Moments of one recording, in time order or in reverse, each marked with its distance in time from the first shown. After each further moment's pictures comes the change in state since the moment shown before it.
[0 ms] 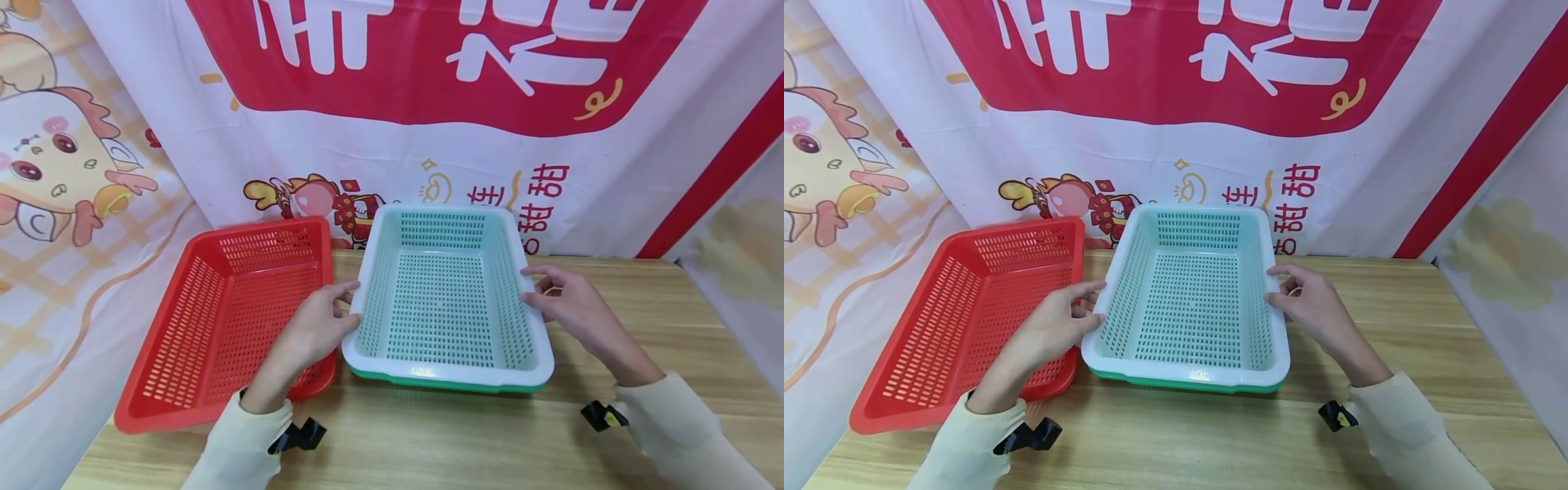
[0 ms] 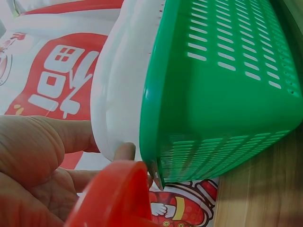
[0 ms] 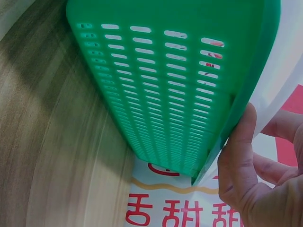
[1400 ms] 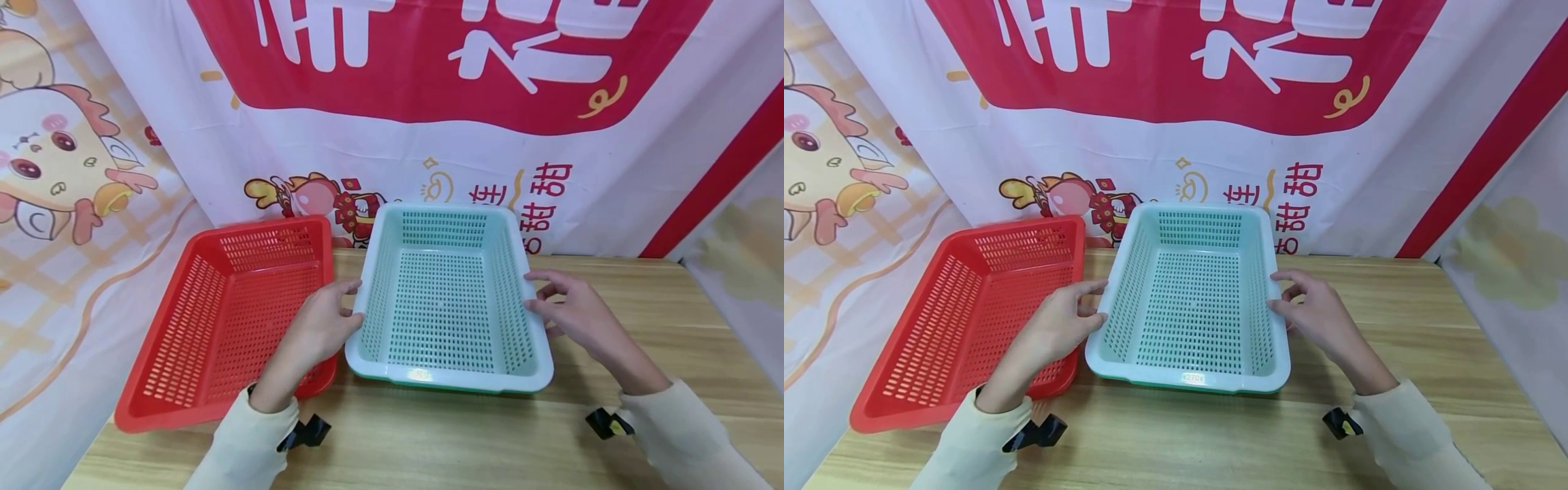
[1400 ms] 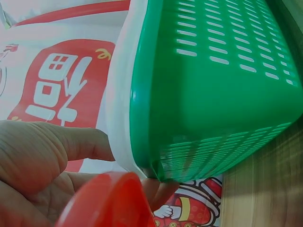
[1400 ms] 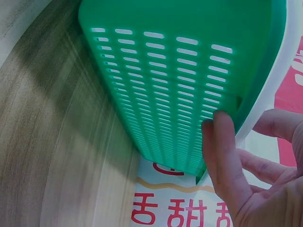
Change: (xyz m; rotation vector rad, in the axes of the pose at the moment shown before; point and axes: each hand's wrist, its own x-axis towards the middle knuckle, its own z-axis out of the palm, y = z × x) left_hand 0.003 0.009 0.006 0.093 0.039 -0.038; right_hand -0.007 0.002 0.003 0.042 -0.053 0.035
